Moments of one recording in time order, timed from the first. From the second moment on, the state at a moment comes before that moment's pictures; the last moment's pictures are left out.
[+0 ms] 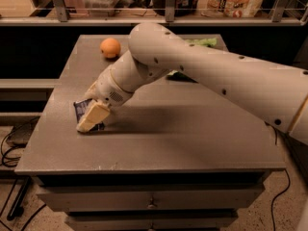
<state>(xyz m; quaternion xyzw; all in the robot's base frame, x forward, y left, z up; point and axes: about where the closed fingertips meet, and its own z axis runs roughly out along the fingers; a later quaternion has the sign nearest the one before) 0.528 0.181 0.825 -0.69 0.61 0.28 0.29</state>
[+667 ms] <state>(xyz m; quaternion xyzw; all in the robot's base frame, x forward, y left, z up) 0.539 0.165 0.857 -0.68 0.61 0.27 0.32</state>
